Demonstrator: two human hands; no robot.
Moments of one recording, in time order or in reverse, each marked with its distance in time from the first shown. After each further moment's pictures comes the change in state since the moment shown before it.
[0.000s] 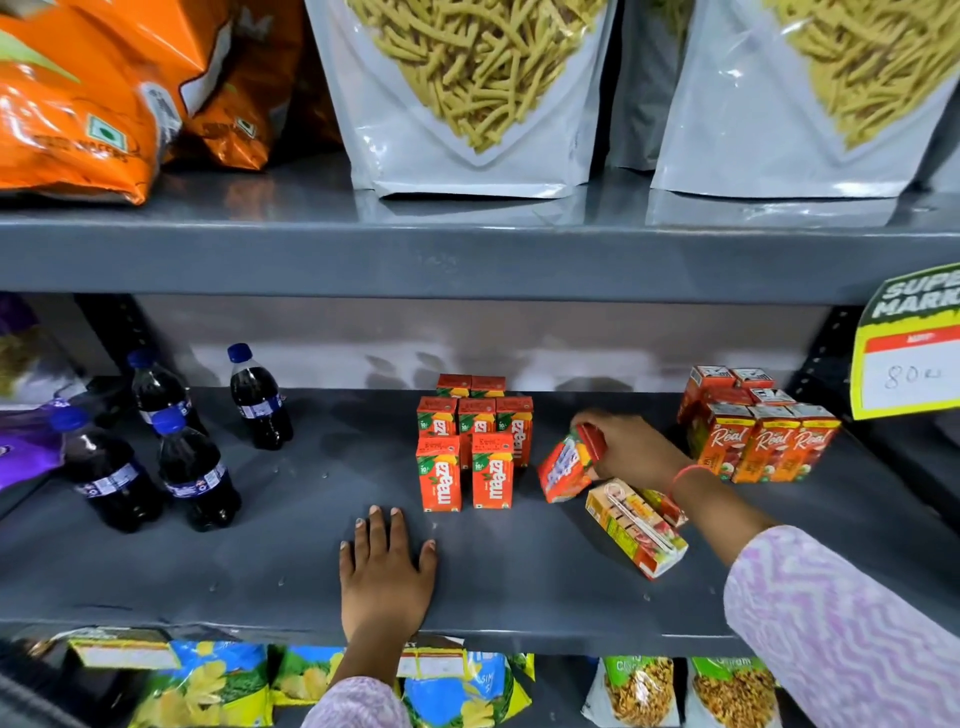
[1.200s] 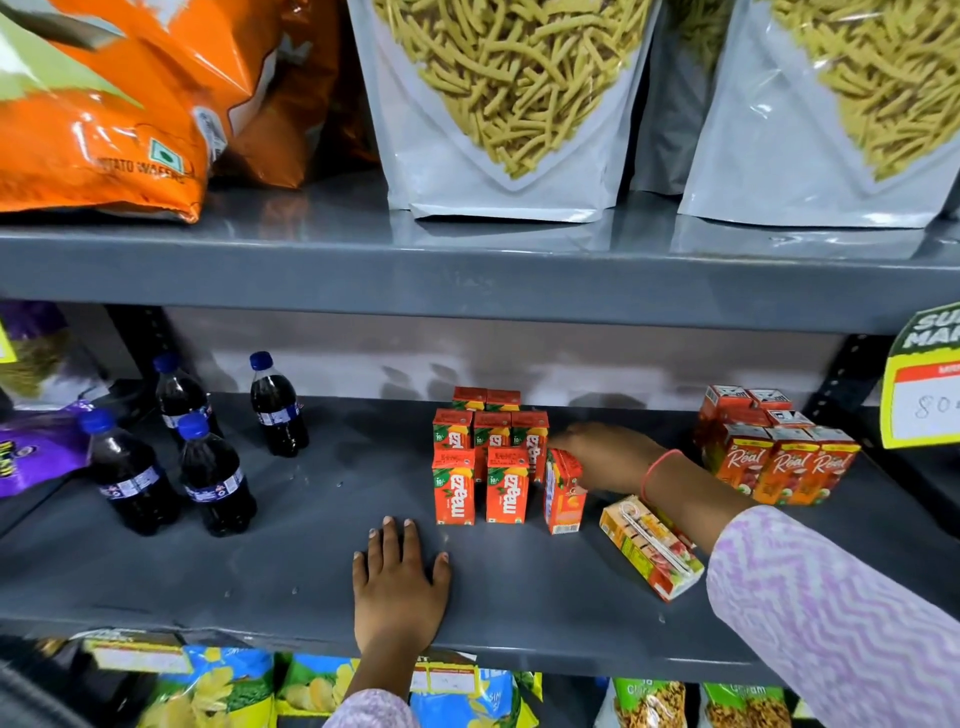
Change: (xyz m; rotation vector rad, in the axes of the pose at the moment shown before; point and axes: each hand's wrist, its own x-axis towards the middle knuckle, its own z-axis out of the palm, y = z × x) left_hand 0.001 0.000 -0.001 -0.014 -0.017 0.000; right_hand 0.022 -0.038 0.000 -0.418 -0.180 -0.276
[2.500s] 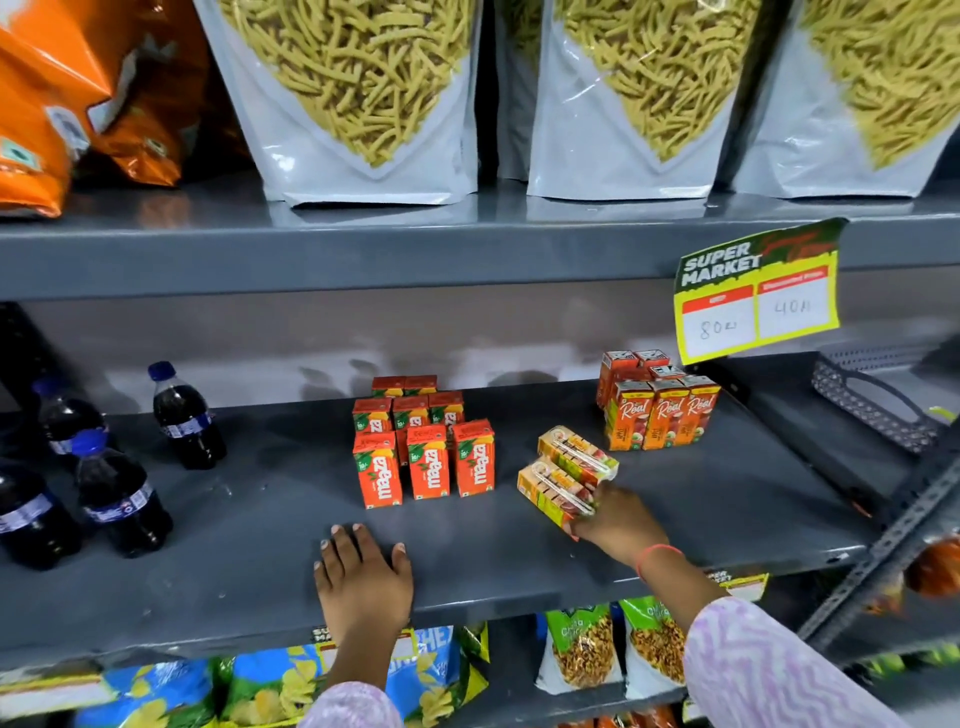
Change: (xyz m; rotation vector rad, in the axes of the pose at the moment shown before) left_hand -0.036 0.034 0.005 -0.040 0.021 -0.025; right_hand -0.117 0.017 0.100 0.709 0.195 0.788
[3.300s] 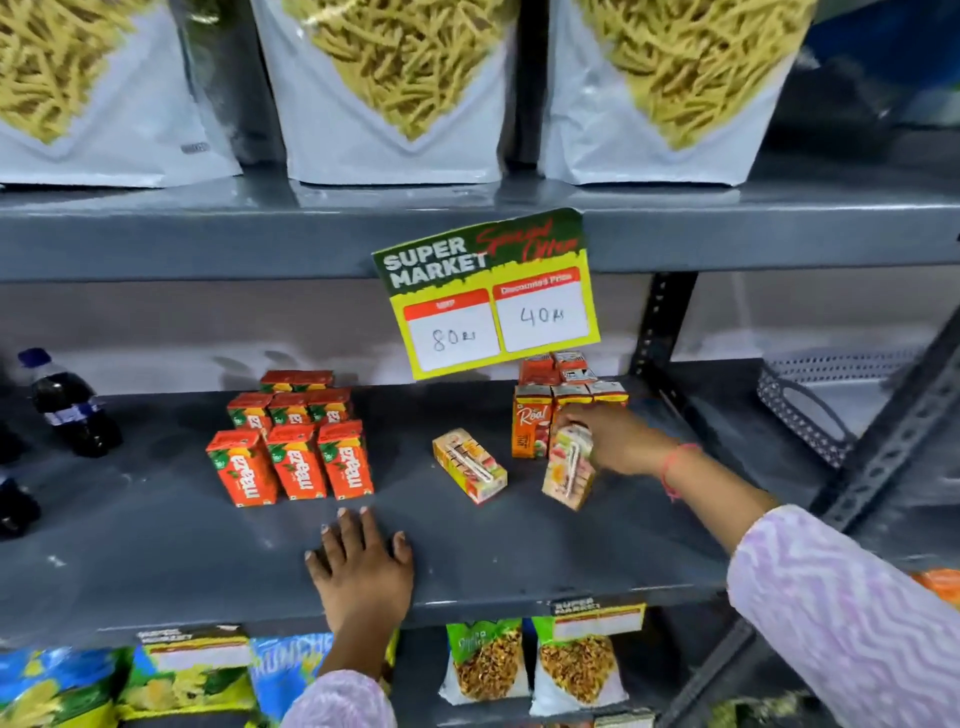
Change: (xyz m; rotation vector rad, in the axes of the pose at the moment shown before) left_hand -0.047 0.148 0.061 0.030 0.066 -0.008; right_hand 0.066 0.063 -0.168 -0.234 -0.139 -0.495
